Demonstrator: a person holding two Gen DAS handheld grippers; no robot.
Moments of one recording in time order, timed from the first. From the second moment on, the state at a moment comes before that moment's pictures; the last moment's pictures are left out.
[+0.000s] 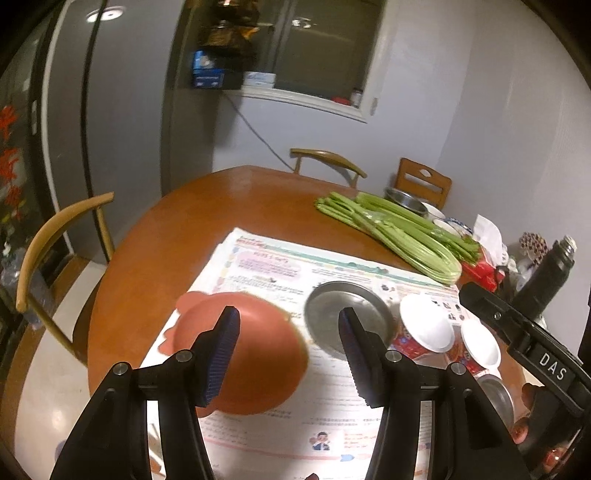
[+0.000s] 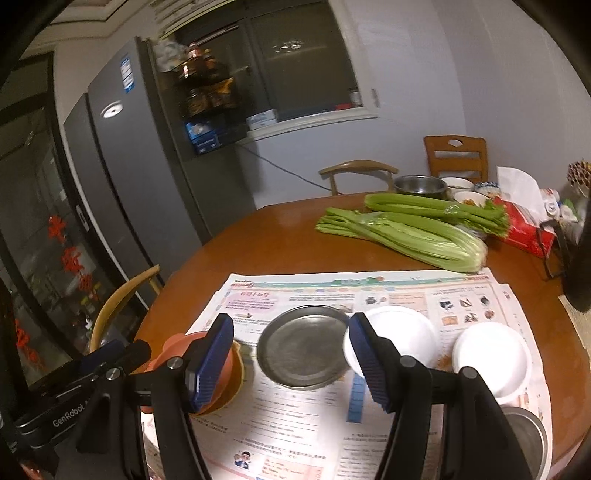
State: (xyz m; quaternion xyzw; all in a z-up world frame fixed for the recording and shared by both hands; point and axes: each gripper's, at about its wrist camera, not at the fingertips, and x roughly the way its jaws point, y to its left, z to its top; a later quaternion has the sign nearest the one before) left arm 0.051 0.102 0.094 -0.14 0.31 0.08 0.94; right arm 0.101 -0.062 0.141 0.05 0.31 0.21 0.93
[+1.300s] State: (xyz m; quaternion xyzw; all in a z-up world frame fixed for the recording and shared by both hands) left arm 0.156 0.080 0.044 -0.08 0.42 0.06 0.90; right arm 0.120 -0.066 0.047 0.08 0.43 0.19 0.88
